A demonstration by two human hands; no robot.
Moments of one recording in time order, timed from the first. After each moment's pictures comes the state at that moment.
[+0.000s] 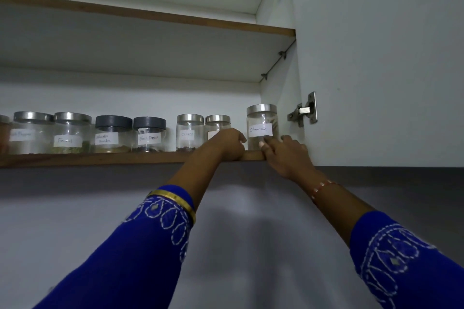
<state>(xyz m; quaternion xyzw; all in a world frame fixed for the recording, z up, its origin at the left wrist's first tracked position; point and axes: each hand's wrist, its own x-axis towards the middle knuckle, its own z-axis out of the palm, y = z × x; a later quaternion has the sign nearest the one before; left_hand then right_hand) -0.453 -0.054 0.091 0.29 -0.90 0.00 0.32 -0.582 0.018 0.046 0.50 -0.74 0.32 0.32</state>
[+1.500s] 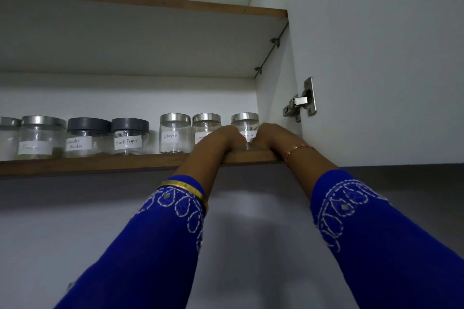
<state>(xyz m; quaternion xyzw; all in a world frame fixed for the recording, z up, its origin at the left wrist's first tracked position) -0.521 -0.097 0.115 0.40 -0.88 0.05 0.25 -0.622 -0.042 0.107 0.54 -0.77 0.31 0.16</state>
